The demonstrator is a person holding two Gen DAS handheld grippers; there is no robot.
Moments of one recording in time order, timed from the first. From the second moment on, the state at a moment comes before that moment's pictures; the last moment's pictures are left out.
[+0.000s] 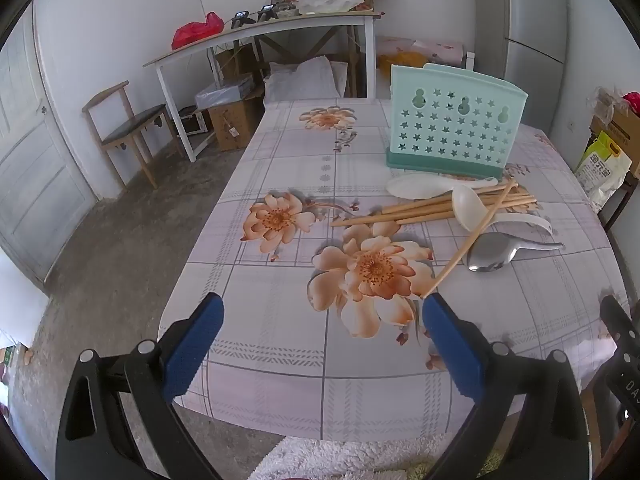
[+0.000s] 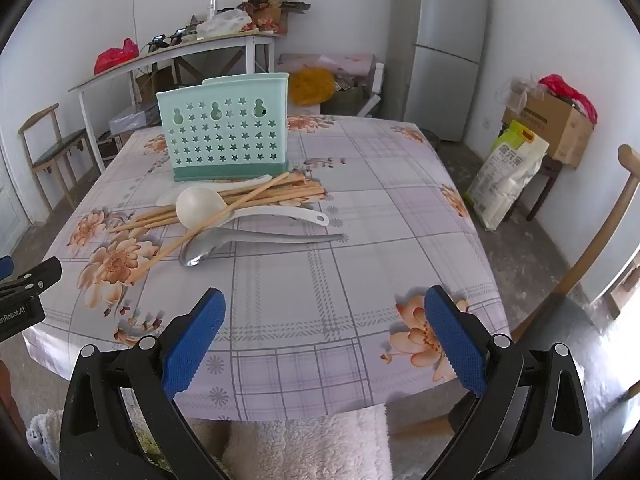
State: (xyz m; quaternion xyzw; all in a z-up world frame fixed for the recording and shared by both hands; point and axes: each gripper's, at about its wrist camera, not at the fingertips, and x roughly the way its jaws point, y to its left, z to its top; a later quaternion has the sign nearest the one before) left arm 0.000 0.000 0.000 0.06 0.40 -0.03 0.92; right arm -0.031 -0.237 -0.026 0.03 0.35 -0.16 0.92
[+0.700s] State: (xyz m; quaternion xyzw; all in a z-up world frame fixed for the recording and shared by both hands) left arm 0.002 -0.001 0.004 0.06 0.40 -0.03 0.92; right arm -0.030 -0.240 -0.021 0.03 0.35 -0.16 0.92
